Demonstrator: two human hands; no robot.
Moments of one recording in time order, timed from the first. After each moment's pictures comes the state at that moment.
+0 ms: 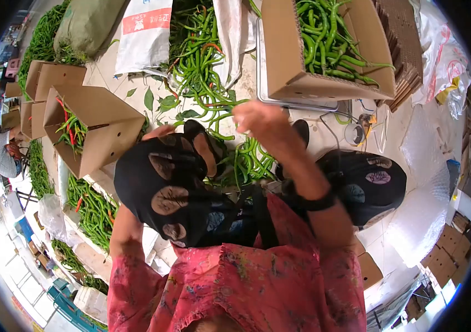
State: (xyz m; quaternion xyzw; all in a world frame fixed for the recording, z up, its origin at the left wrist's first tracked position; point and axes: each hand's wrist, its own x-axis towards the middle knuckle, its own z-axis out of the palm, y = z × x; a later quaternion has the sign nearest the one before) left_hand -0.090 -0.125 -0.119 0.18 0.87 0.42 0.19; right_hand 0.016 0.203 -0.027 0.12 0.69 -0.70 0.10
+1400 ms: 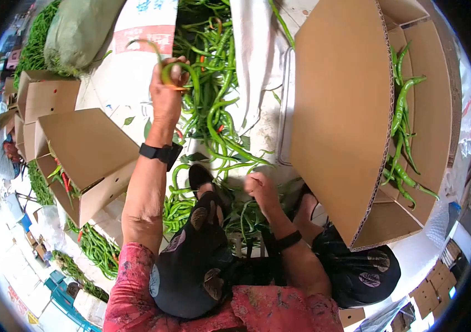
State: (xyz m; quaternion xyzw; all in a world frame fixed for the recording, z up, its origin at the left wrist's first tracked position) left_hand -0.324 0.044 -0.186 0.03 0.64 0.76 0.08; right_hand 0.004 0.159 -0.241 0.39 0.50 -0.75 0.18
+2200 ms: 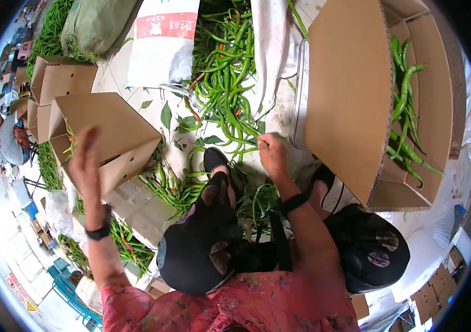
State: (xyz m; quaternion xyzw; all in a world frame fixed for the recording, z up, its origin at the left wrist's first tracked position) left_hand -0.229 -0.190 -0.007 0.10 0.93 0.34 -0.03; right_hand -0.049 0.154 -0.273 0.33 0.73 -0.60 0.04
